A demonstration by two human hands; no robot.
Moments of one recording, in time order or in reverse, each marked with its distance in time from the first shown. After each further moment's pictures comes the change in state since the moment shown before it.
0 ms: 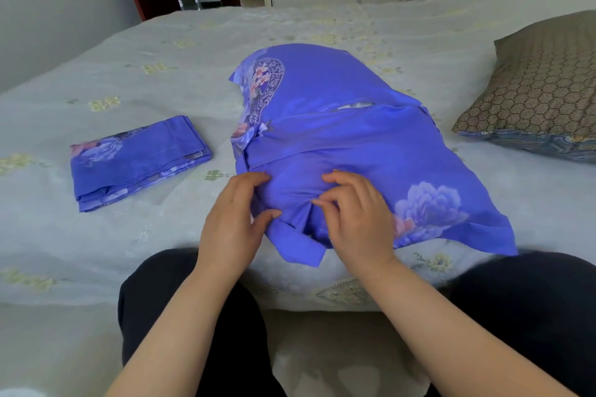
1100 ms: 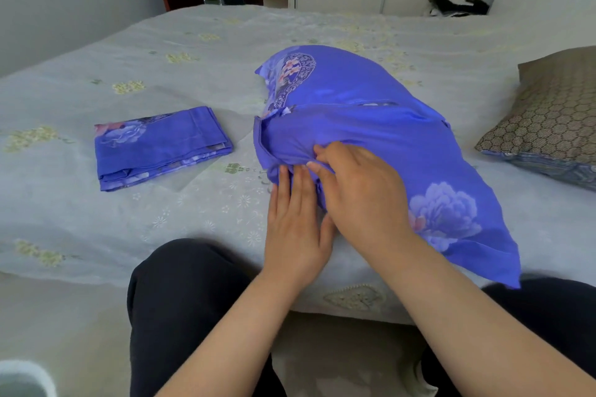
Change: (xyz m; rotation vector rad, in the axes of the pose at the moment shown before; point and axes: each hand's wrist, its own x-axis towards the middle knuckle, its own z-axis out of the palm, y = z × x) left_hand -0.012 0.026 0.049 0.131 0.011 -0.019; right_hand 0.061 -0.054 -0.013 -0.141 -0.224 -0.069
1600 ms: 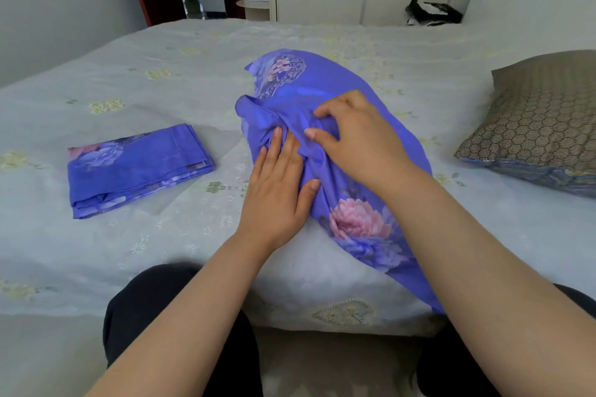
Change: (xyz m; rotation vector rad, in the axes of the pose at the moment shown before) left_hand 0.076 -0.013 -0.014 0.103 0.033 0.265; right_hand 0.075 0.058 -0.007 0.083 -0.242 0.157
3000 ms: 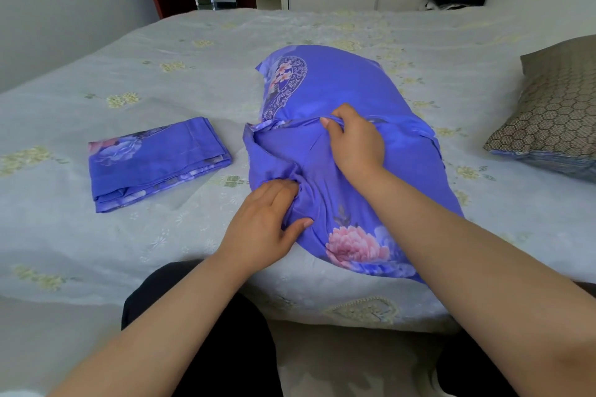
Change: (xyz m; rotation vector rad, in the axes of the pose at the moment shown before) left_hand -0.045 -0.046 -0.012 -0.042 -0.133 0.069; right_hand 0.029 0.017 0.088 0.145 0.157 0.271
